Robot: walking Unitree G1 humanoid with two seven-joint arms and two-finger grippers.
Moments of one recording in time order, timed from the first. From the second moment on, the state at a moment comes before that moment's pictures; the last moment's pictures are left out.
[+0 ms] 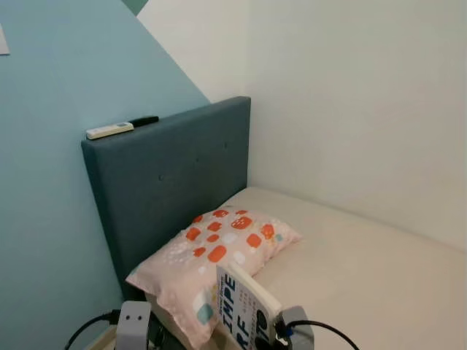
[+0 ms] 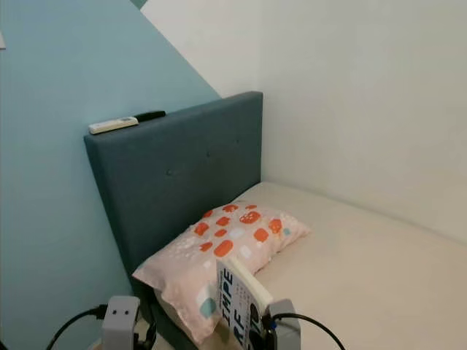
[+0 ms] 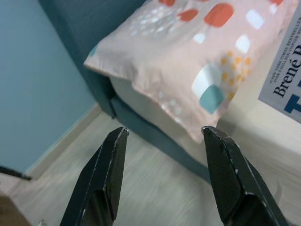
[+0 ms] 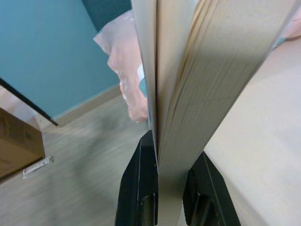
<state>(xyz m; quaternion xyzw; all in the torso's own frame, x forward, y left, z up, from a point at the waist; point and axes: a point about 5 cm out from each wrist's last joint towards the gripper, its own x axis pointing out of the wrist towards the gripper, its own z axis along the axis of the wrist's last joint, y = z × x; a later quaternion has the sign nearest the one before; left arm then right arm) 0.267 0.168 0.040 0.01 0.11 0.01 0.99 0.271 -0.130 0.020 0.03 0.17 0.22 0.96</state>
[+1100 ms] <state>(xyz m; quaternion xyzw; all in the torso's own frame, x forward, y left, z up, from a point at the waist) 0.268 0.166 0.044 0.00 0.09 0.01 1.00 0.279 -0.128 0.025 0.03 0.16 0.22 0.96</state>
